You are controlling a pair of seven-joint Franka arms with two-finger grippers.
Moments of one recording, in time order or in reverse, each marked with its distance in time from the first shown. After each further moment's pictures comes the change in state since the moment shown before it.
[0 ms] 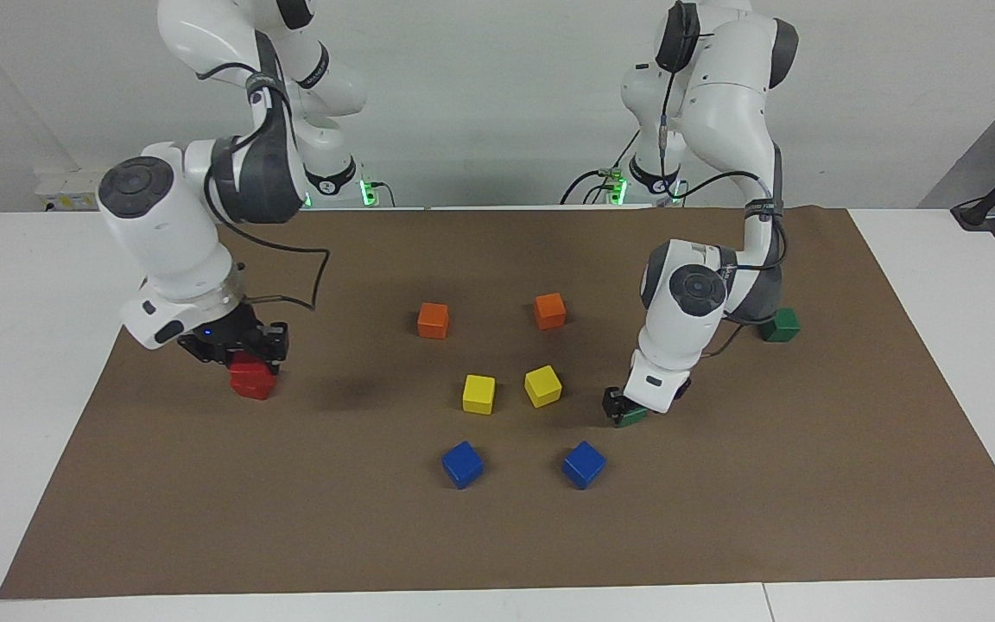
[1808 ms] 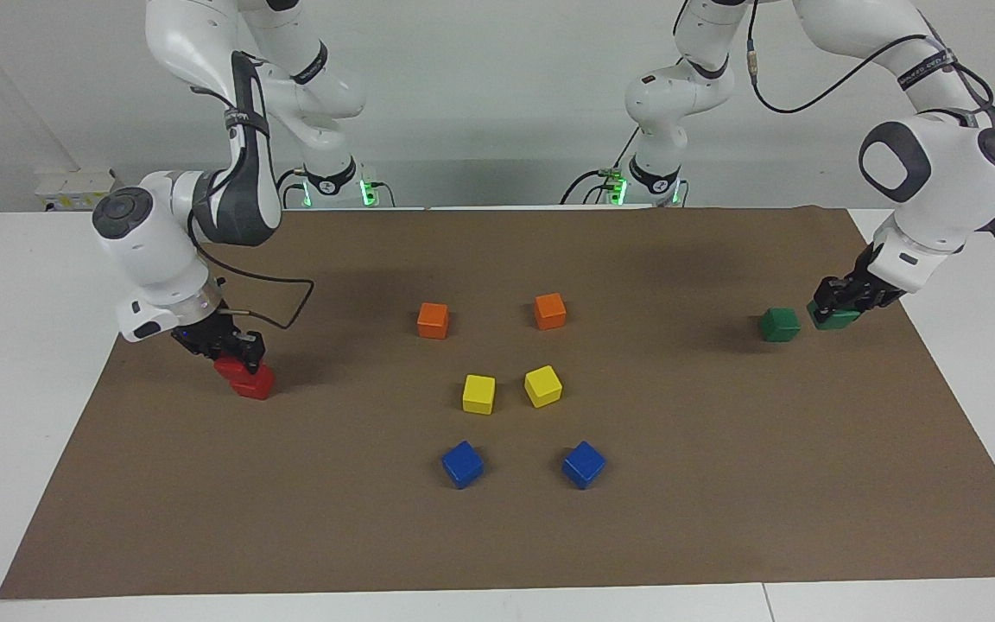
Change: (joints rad) left arm 0.547 -0.440 0.019 -0.289 -0.105 -0.190 0.801; right arm -0.086 -0.068 0.002 -0.353 0.050 0.303 0.122
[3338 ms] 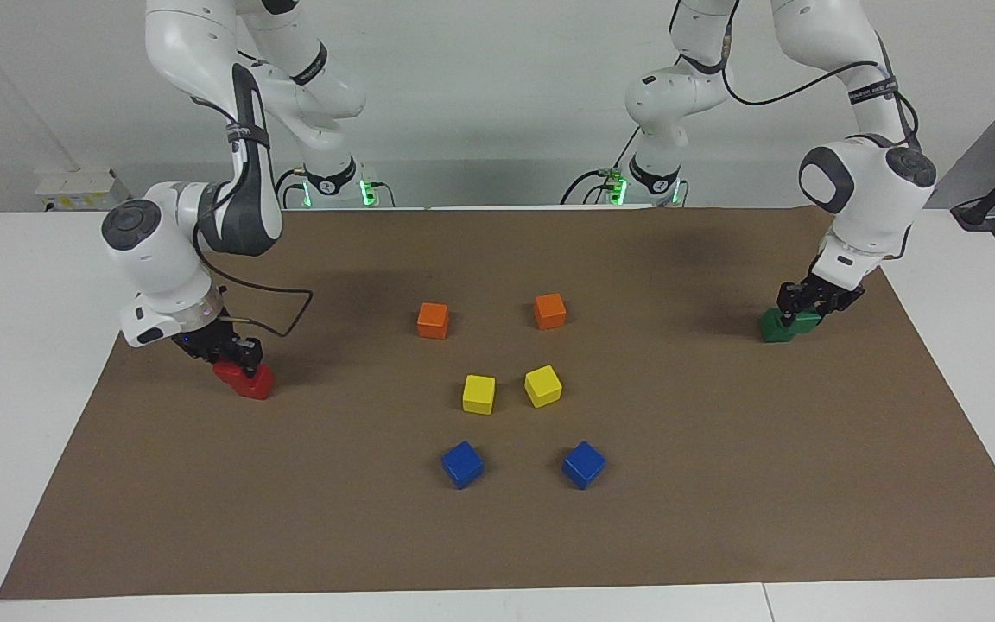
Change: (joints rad) left arm 0.005 -0.097 -0.008 -0.356 0.000 0.339 0.014; right arm -0.014 0.019 -0.001 -0.040 -0.037 0.058 0.015
